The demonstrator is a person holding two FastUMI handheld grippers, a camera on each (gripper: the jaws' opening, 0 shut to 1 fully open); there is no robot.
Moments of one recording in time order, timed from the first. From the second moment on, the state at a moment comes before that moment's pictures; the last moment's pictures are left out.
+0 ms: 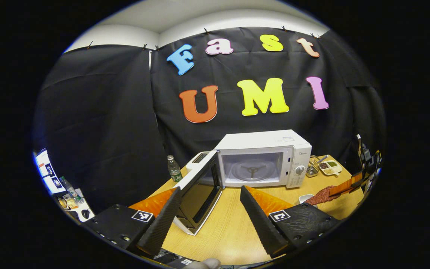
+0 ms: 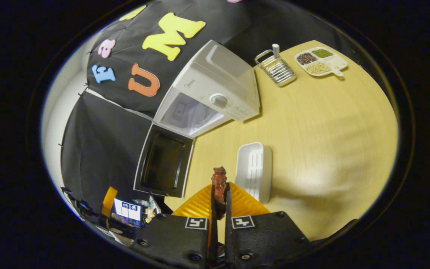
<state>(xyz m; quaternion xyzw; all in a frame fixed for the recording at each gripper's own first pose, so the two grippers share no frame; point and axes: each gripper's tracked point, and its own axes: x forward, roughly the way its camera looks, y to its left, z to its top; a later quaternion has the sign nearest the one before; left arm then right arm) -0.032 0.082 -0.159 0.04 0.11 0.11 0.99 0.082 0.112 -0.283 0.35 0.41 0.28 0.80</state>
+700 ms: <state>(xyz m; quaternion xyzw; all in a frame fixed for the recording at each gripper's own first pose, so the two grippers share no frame) -0.028 0.115 -0.181 0.06 0.08 0.01 1.00 0.198 0.309 -0.239 0.47 0.21 0.19 0.83</state>
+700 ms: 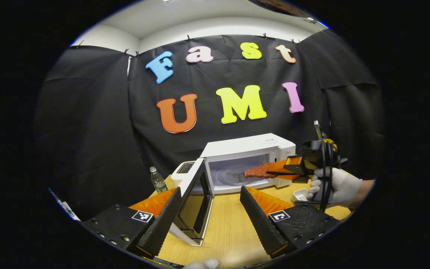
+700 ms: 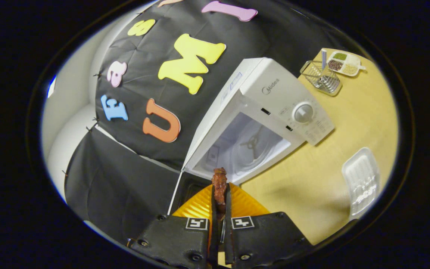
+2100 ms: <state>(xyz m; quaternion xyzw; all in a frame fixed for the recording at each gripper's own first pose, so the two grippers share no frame) -0.042 0.169 -0.253 0.06 0.13 0.05 0.99 0.386 0.358 -0.349 0.41 0.13 -0.04 0.90</state>
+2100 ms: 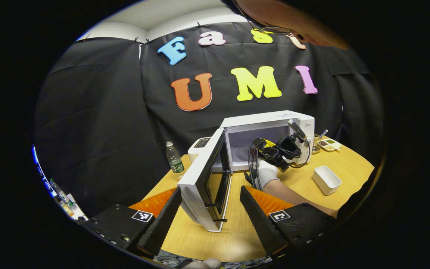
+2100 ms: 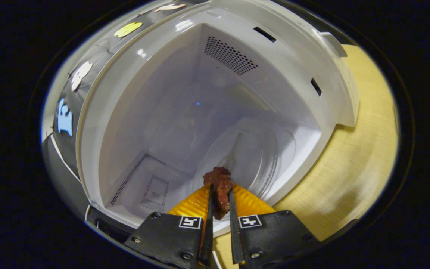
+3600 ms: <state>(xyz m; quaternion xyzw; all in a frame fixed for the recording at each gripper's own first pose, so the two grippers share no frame) -0.044 0.132 -0.231 0.06 0.11 0.00 0.99 0.203 0.250 -0.195 0.09 0.10 0.07 0.99</state>
